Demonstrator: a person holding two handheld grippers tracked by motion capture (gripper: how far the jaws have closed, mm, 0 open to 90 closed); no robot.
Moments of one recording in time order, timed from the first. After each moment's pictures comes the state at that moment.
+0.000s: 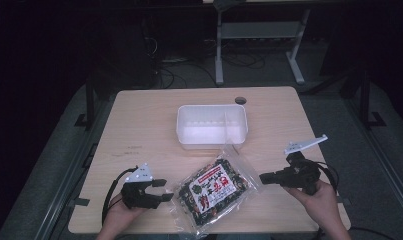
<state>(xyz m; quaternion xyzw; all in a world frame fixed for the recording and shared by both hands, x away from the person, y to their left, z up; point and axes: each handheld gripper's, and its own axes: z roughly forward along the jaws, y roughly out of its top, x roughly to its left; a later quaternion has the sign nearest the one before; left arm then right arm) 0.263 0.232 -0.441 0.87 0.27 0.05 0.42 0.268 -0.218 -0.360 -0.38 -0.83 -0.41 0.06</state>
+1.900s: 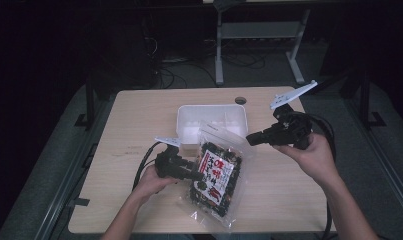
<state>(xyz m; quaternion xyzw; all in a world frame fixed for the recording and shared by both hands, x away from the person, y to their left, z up) 0.356 0.163 -0.440 0.82 0.23 -0.20 0.49 0.317 -0.180 -0.255 -0.29 -0.87 -0.41 0.02</state>
